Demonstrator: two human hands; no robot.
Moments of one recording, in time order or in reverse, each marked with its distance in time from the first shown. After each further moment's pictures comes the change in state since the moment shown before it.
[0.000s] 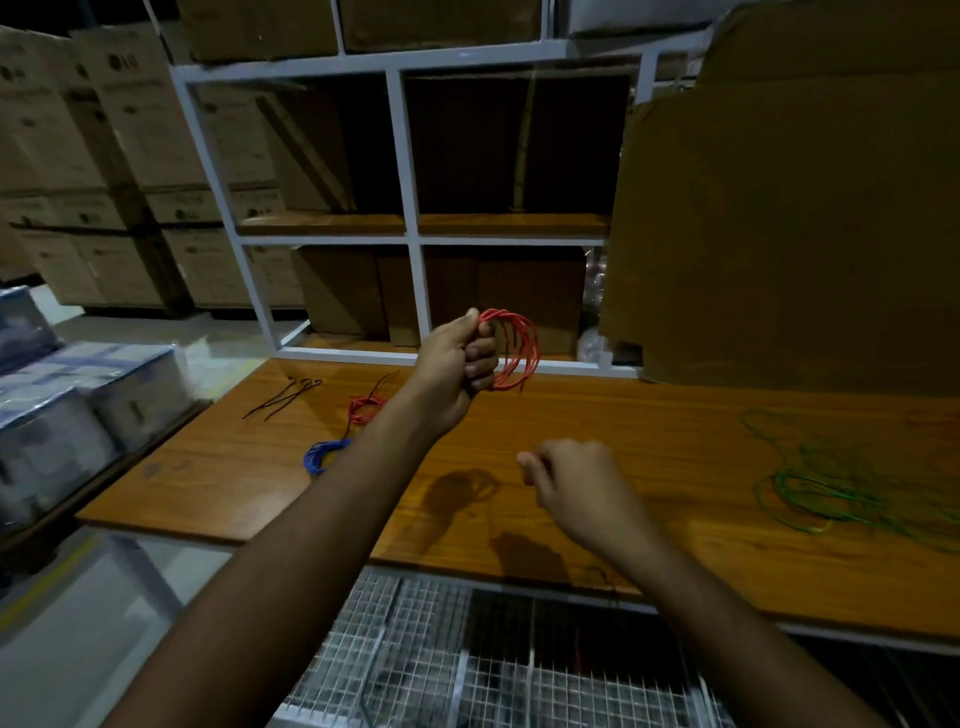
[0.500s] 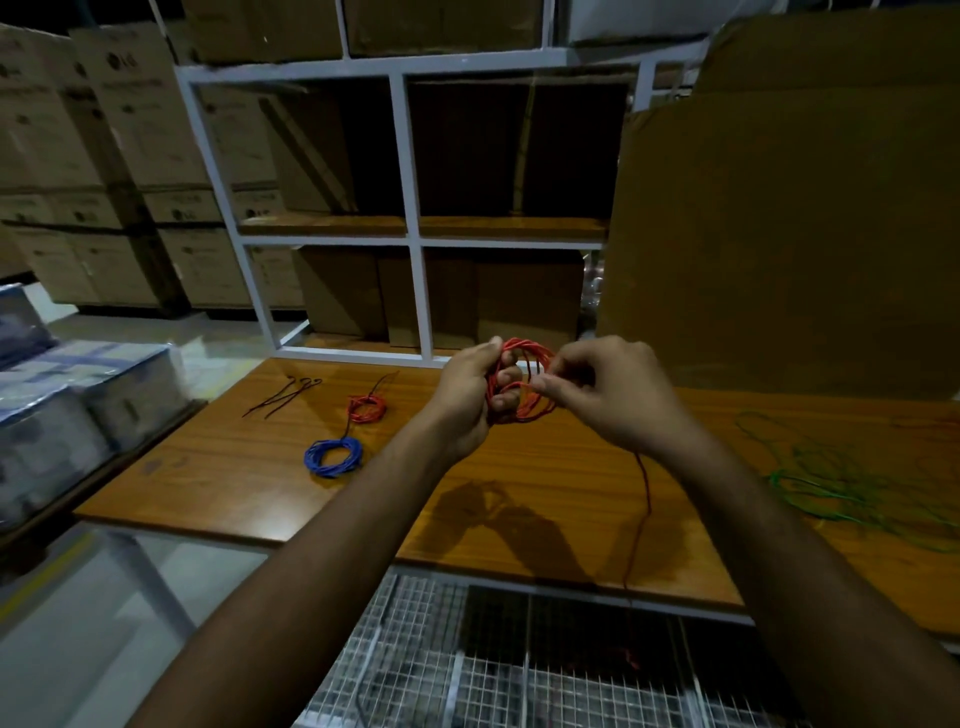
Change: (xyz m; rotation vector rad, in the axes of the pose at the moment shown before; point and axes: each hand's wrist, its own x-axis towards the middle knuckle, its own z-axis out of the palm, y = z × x) left_hand -0.022 -0.020 0.011 0.032 -0.027 -0.060; right_hand 0.019 -0.014 -0.083 0.062 0.175 -0.192
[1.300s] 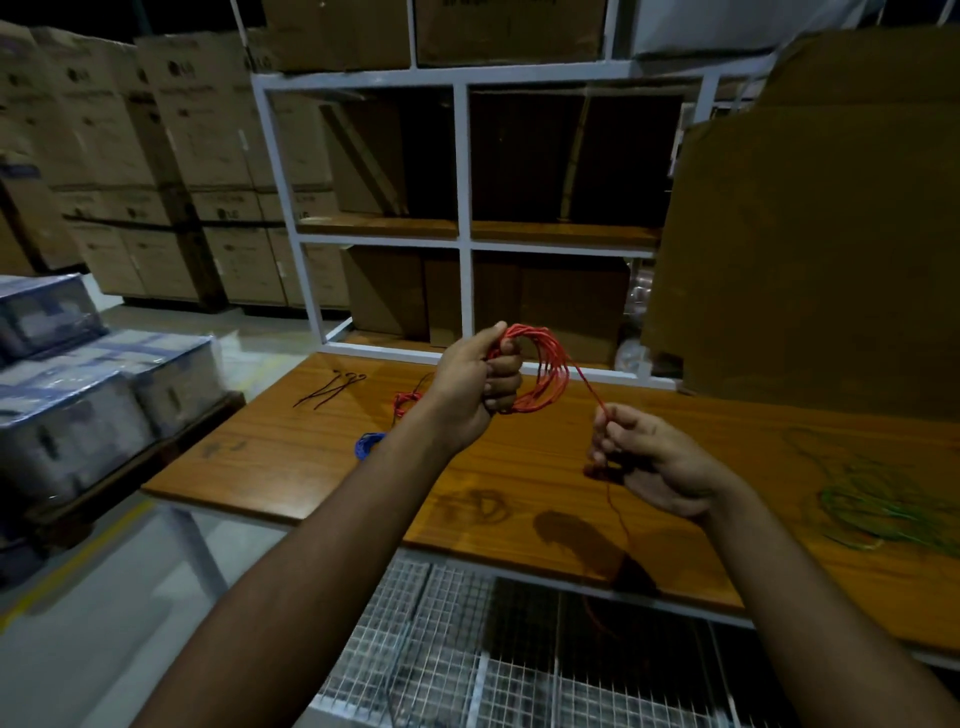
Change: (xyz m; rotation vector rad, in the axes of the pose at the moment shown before) left_hand -0.034 0.037 -0.055 -0.074 -0.064 0.009; right_hand -0.012 0.056 0.078 1.425 -0.480 0.292
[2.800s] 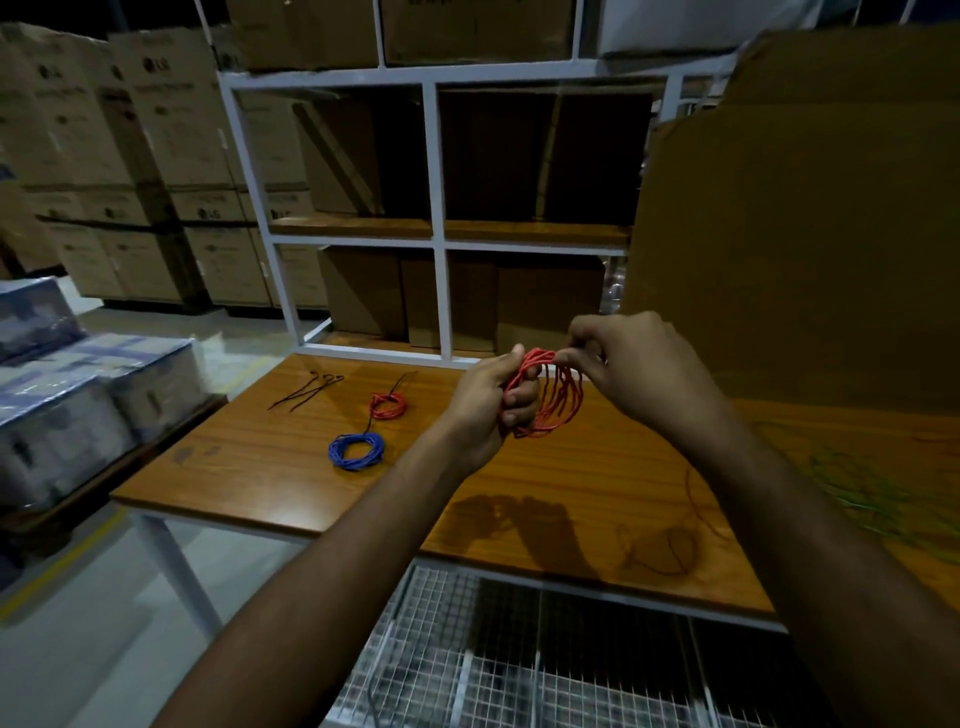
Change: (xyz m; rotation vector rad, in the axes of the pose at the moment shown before) left_hand 0.006 -0.037 0.044 0.153 -0.031 0.008; right_hand -0.012 -0.098 0.068 -1.749 0.572 -0.320
